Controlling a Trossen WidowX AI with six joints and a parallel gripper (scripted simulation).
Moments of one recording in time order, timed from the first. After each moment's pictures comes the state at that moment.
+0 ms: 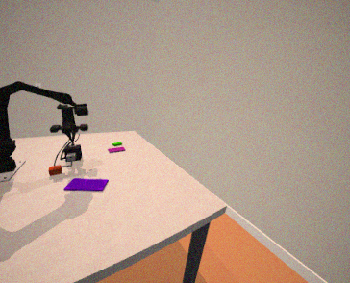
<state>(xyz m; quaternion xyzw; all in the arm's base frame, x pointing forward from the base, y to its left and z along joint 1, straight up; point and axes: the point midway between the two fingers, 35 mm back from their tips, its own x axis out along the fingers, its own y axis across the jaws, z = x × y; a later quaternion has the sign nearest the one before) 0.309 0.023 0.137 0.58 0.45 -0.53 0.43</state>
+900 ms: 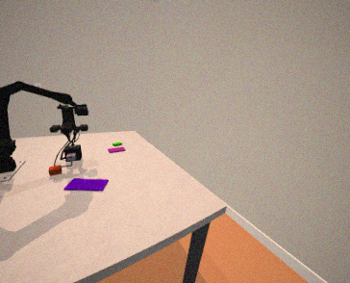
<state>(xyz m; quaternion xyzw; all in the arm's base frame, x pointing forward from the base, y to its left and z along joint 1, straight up) 0.308 0.023 0.138 0.58 0.45 -0.53 0.43</state>
